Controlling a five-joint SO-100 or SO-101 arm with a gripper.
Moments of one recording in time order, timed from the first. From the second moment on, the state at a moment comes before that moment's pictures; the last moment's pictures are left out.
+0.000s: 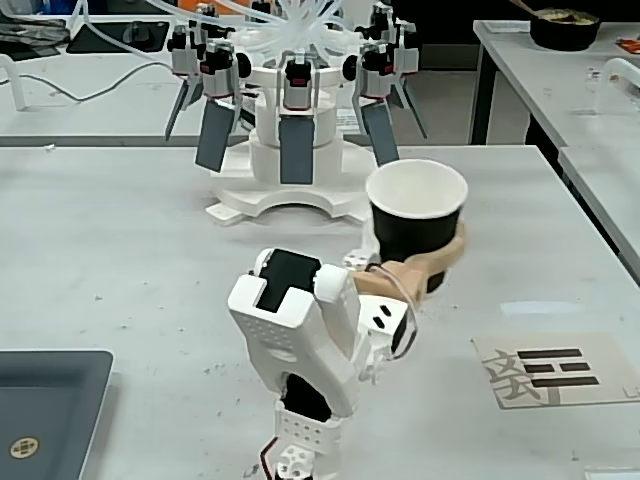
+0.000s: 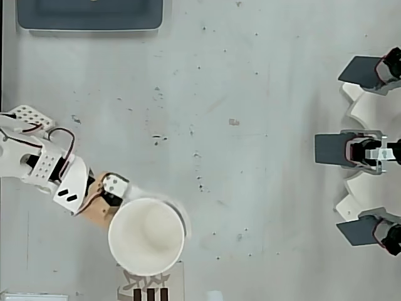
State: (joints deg) arm 25.7 117.9 176.7 -74.6 -88.8
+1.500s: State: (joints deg) arm 51.3 76.6 144.2 -77.8 -84.9
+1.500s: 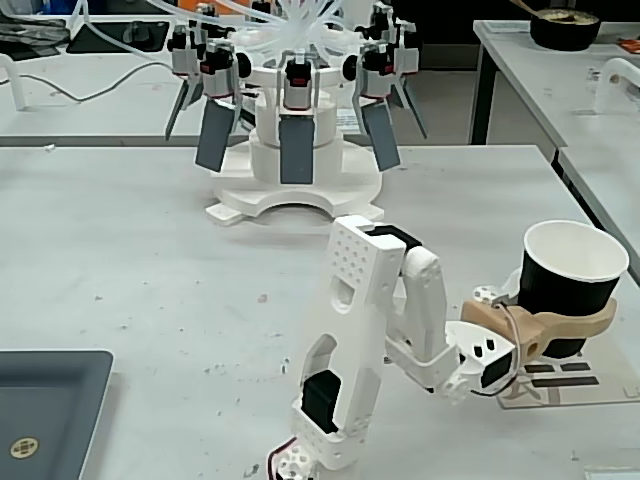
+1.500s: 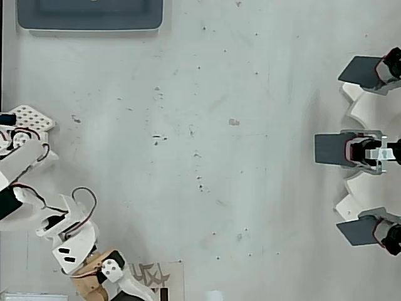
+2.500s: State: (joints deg) arm 51.3 53.9 128.5 -81.4 -84.5
